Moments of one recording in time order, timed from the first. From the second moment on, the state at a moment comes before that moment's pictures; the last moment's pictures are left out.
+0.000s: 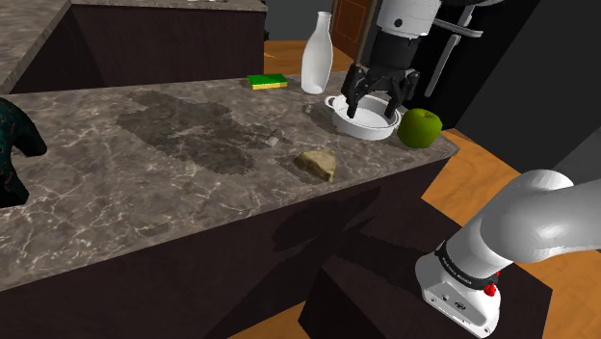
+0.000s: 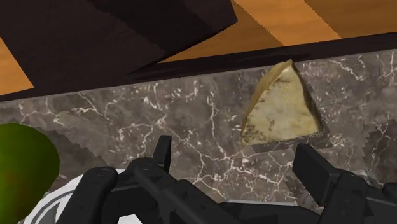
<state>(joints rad) -0.08 -0.66 0.25 -2.33 0.22 1.66 0.60</state>
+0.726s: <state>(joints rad) -0.19 -0.27 0.52 -2.14 0.17 1.90 1.14</state>
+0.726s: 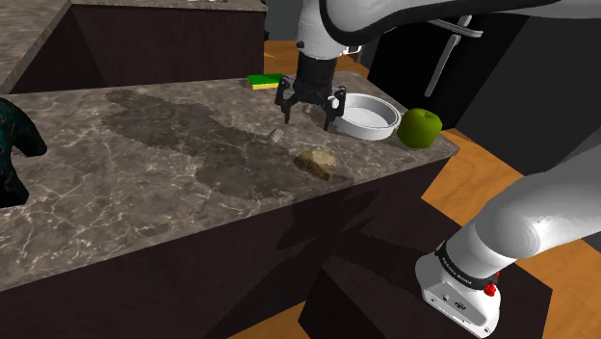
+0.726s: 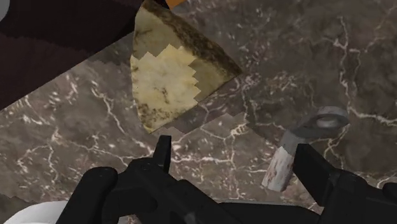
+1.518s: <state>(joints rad) -0.20 0.12 0.60 -1.91 -0.08 2.00 1.59</state>
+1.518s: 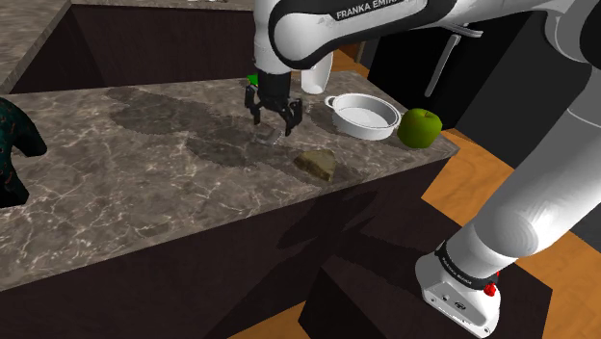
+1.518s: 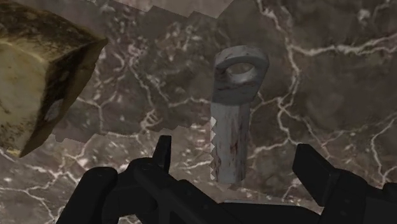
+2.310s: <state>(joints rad) -0.20 0.14 0.60 -1.95 -0.10 2.05 1.60</state>
